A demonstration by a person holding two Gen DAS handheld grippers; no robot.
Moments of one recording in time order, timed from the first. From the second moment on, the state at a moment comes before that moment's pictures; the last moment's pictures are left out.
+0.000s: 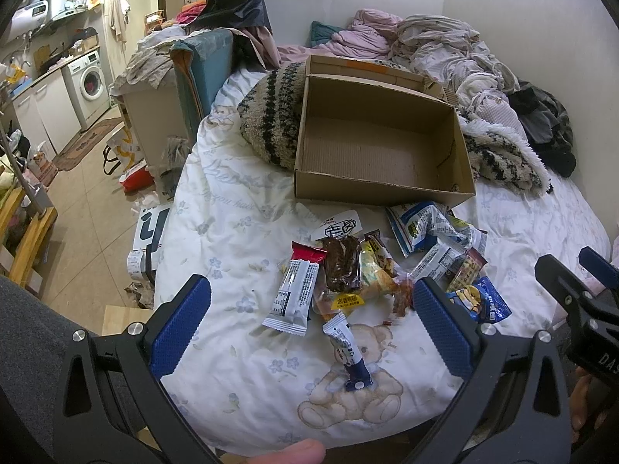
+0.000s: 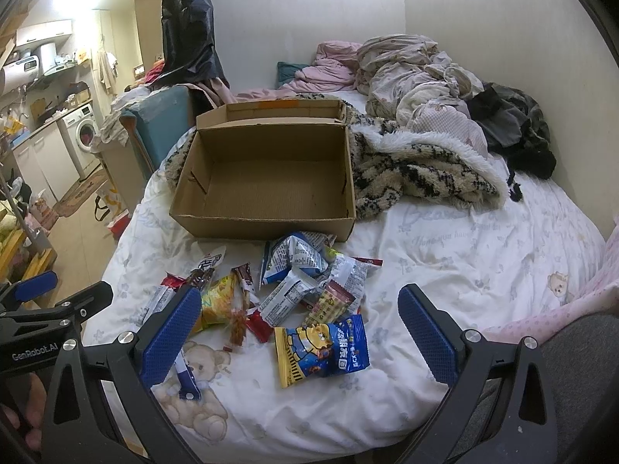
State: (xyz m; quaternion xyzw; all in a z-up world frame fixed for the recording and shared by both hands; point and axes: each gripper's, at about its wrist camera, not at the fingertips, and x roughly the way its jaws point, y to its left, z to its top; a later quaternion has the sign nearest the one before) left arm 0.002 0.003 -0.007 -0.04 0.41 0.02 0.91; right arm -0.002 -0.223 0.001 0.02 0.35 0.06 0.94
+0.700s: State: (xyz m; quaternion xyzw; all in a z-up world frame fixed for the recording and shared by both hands) left arm 0.002 0.004 -0.007 -0.04 0.41 0.02 0.91; right arm -0.001 -0.224 0.002 0.02 0.35 0.06 0.93
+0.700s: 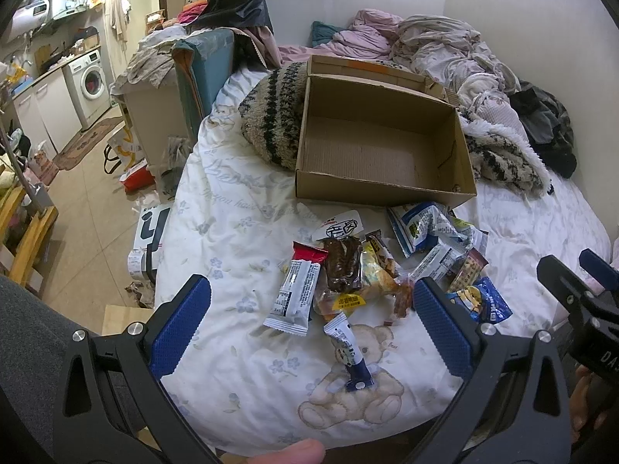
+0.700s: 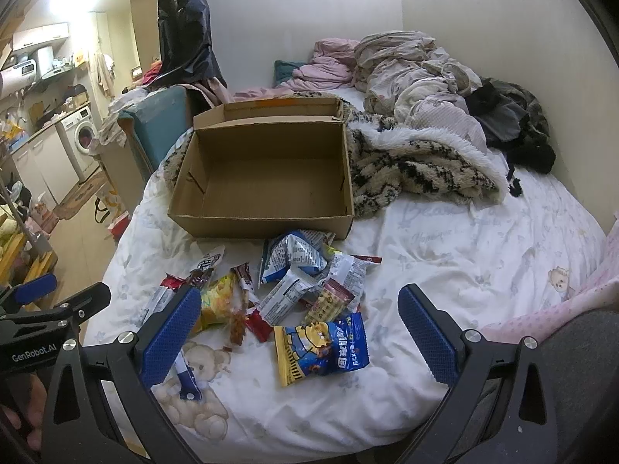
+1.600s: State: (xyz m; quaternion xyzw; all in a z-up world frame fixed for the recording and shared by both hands) left arm 0.031 0.020 -0.003 -0.05 0.46 0.04 0.89; right arm 0.049 -0.279 -0.014 0.19 0.46 0.09 0.86
